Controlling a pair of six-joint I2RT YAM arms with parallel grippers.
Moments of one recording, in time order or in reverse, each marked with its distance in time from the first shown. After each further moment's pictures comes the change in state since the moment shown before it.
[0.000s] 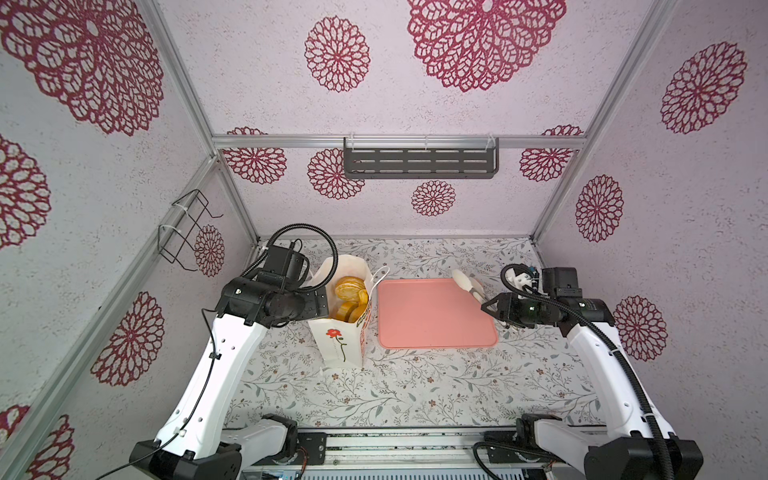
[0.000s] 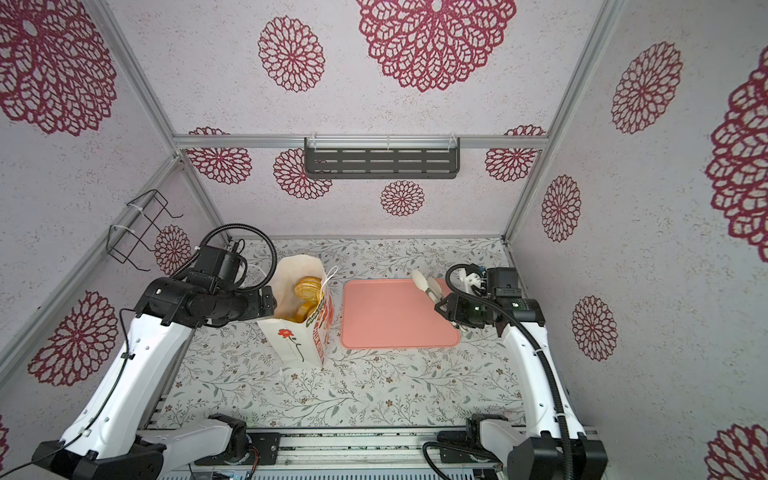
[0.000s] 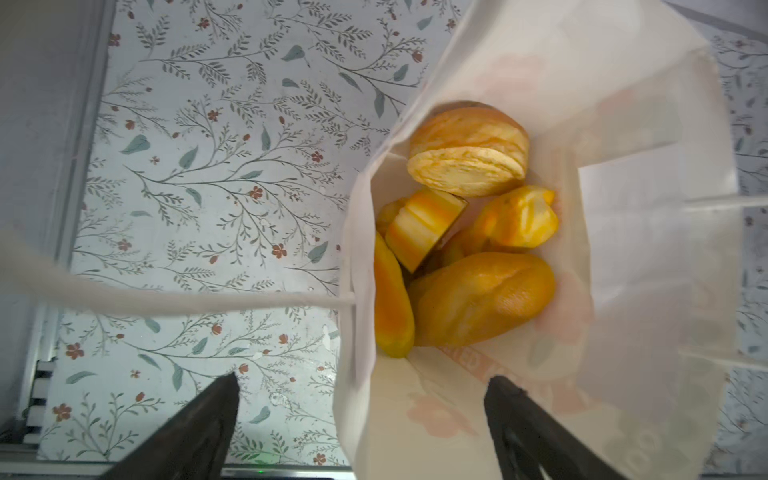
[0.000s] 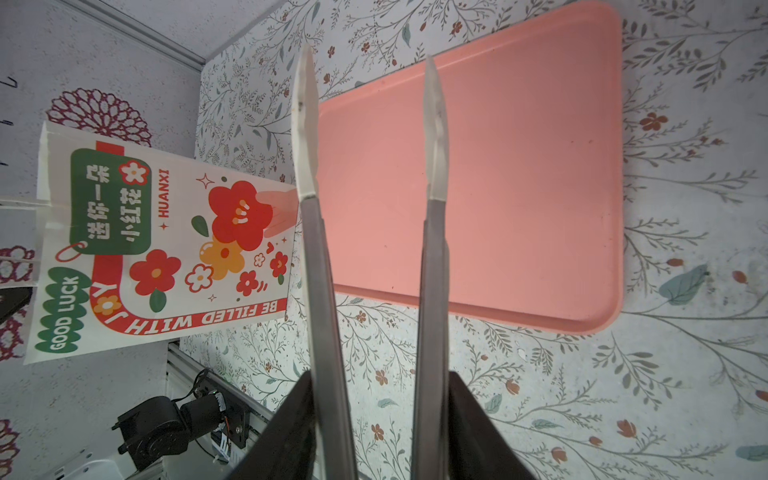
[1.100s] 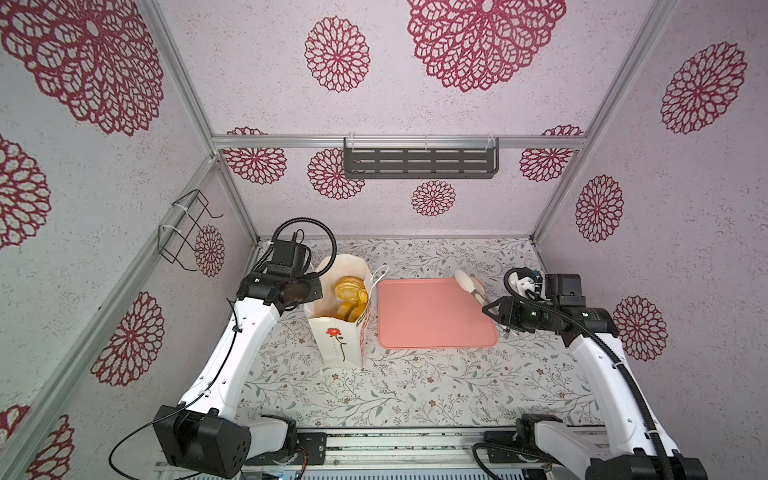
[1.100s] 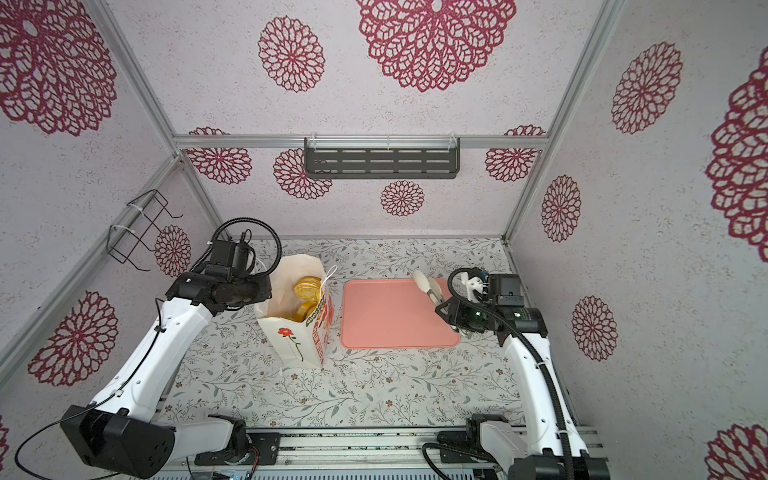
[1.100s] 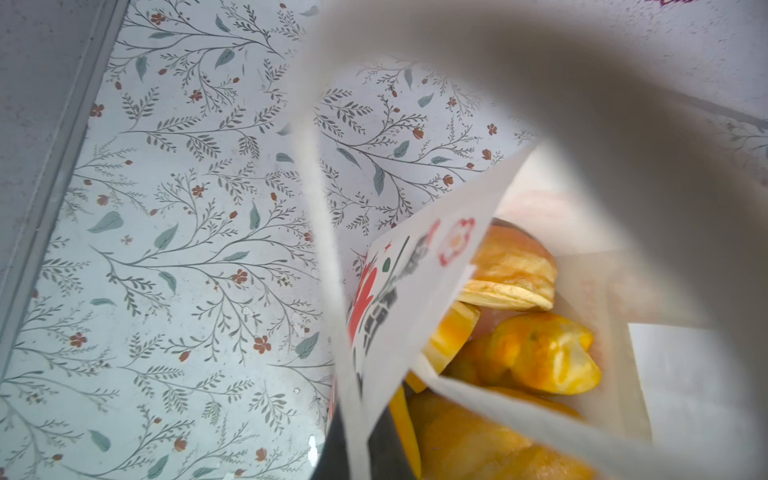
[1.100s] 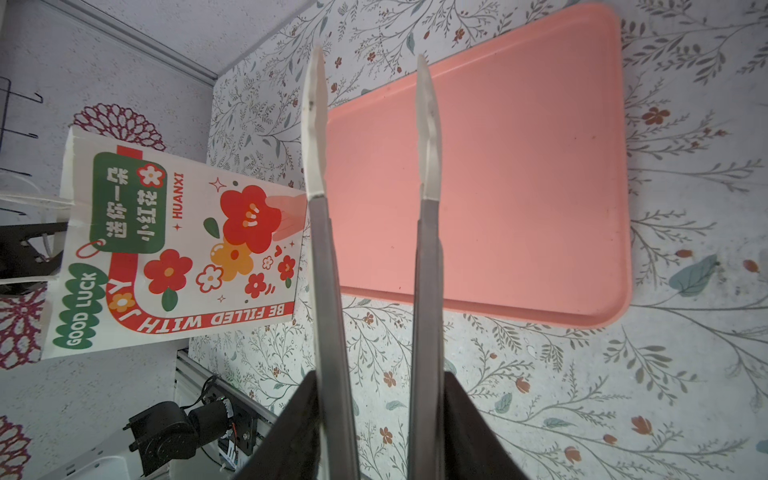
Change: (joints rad) left arm 0.099 0.085 -0.140 0.357 0.031 0.046; right arm 0.000 -0.074 -0.048 0.038 -0.005 0.053
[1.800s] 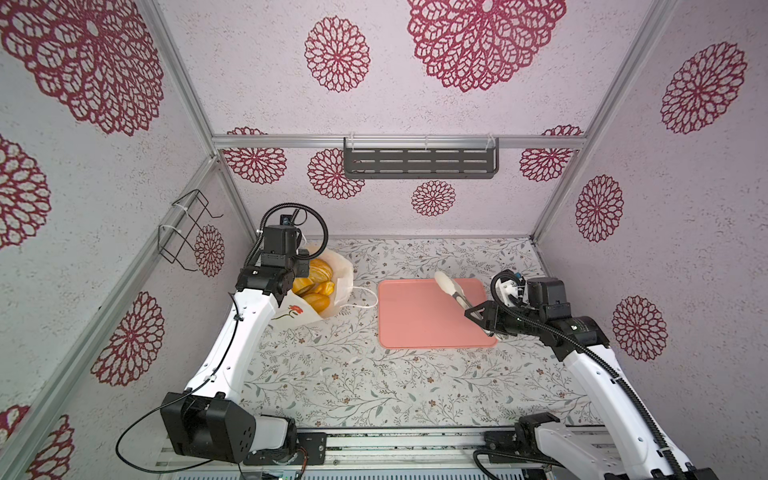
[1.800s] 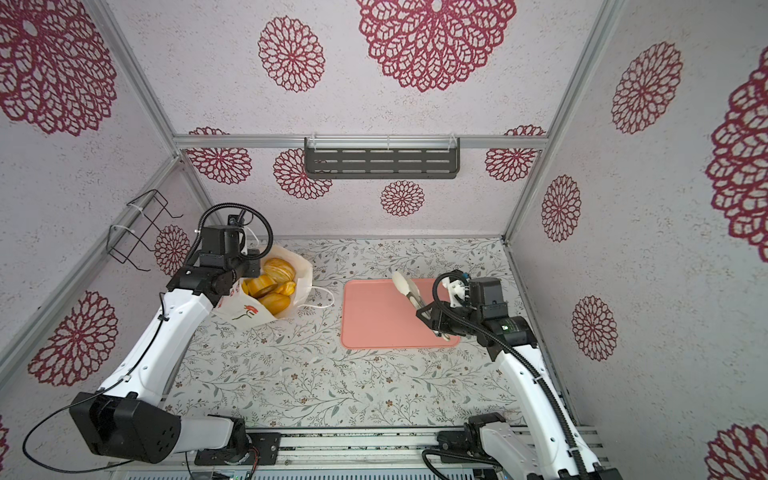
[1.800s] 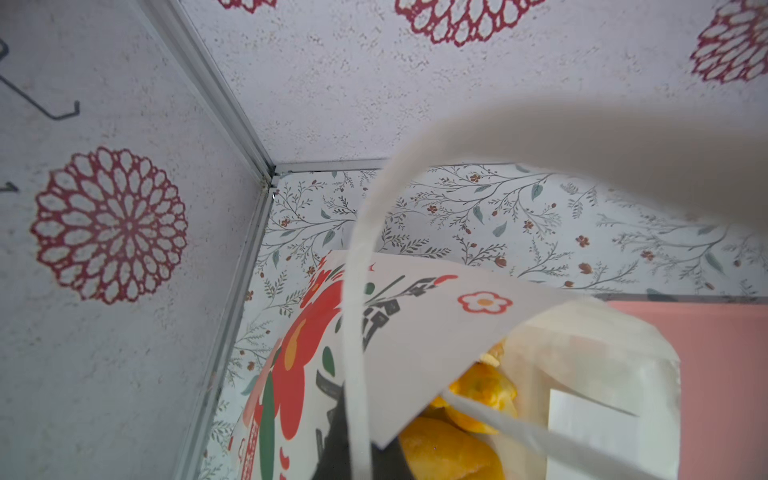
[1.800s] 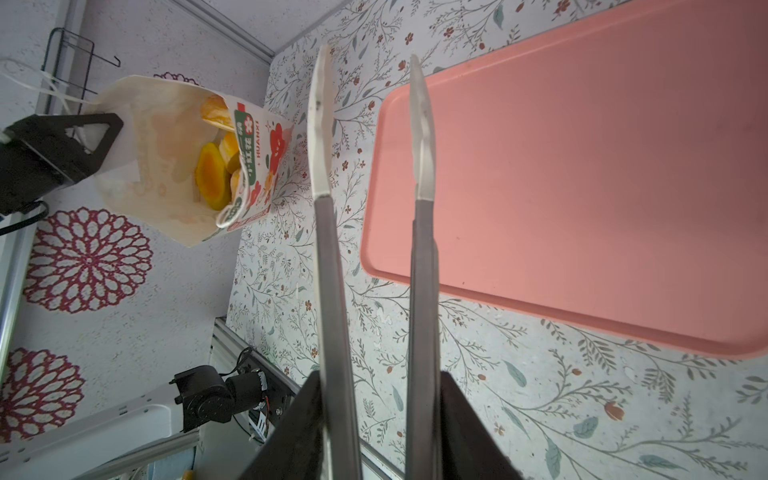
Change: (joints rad) left arm 0.042 0.061 0.008 0.343 -0.227 0.400; right arm 0.236 -0.069 -0.050 0.124 0.014 0.164
